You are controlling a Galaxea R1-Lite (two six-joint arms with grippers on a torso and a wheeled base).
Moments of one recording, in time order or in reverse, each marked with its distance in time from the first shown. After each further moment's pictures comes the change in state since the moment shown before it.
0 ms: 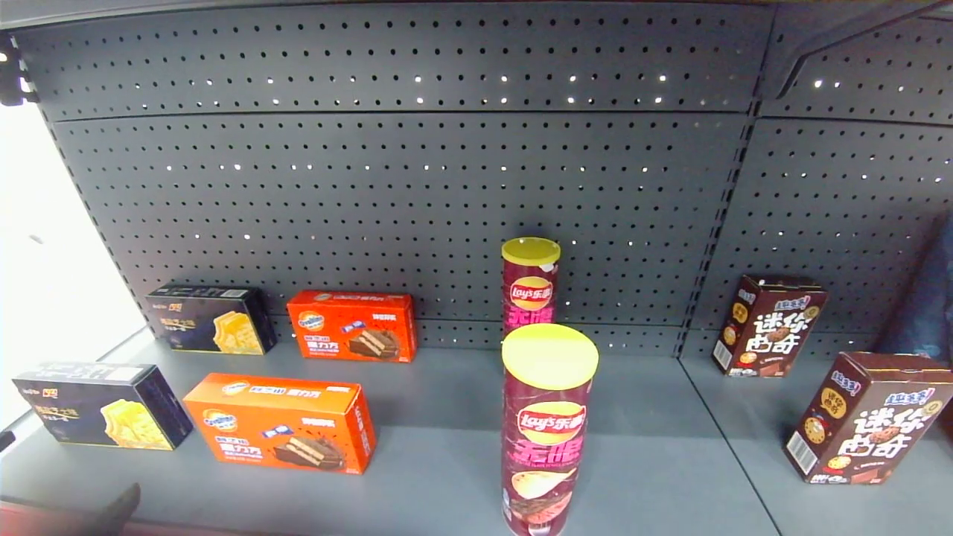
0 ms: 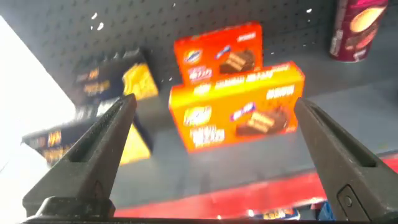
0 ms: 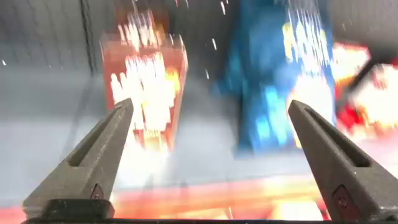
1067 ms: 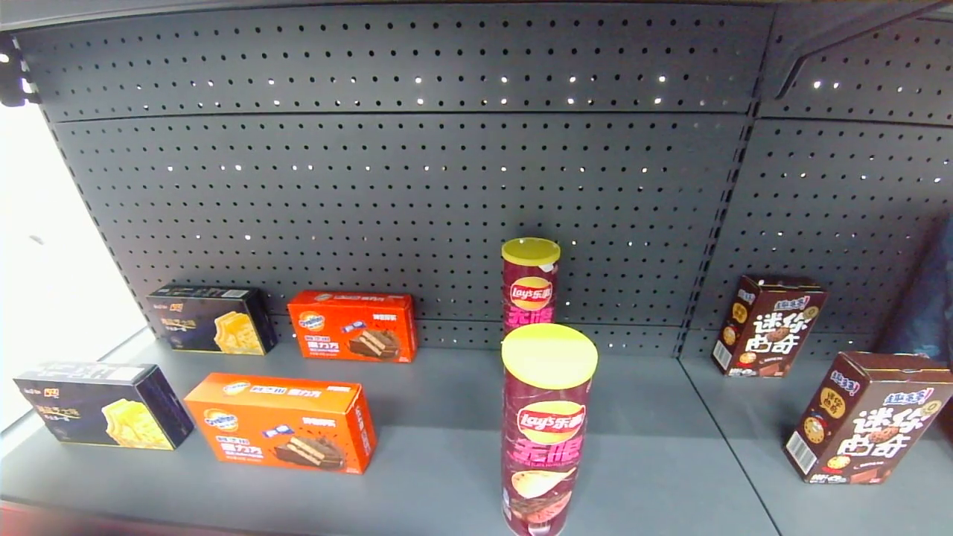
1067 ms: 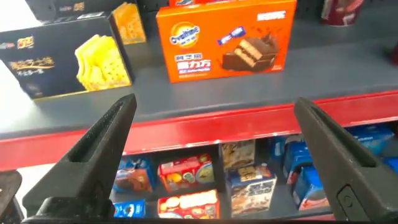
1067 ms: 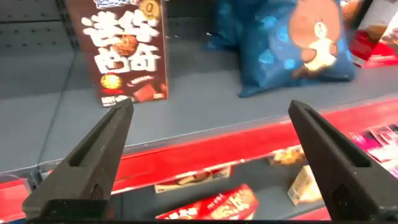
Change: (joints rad) left arm -0.004 -0.469 0.160 0.314 0.039 -0.116; right arm -0.020 -0.194 0.242 -0.054 -0.037 0.150
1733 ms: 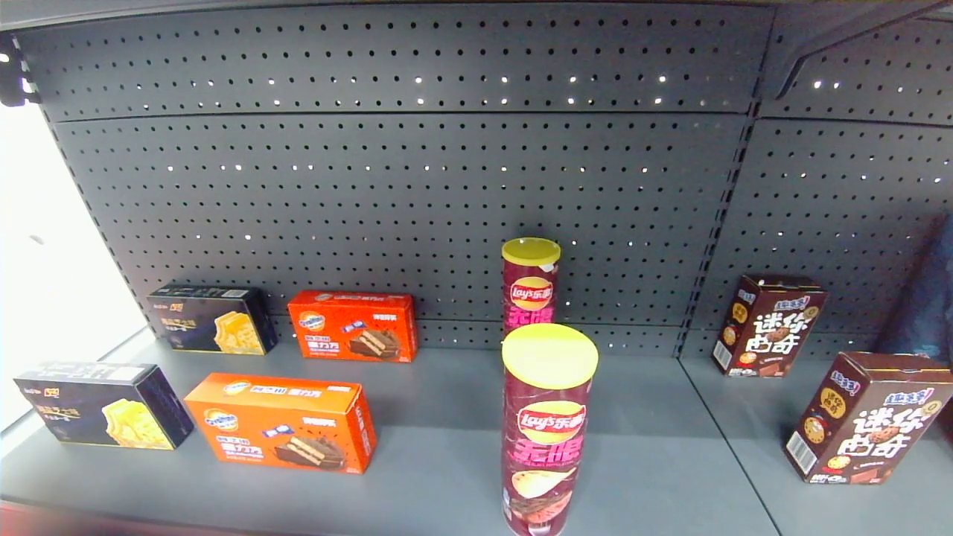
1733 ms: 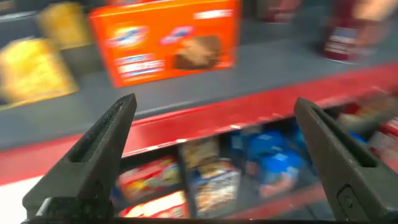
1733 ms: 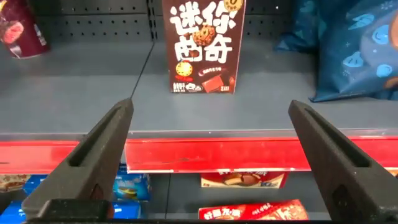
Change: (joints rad) left arm 0.003 0.009 0.007 -0.004 -0.294 -0.032; right arm 0.105 -0.075 -0.001 0.066 0.180 0.050
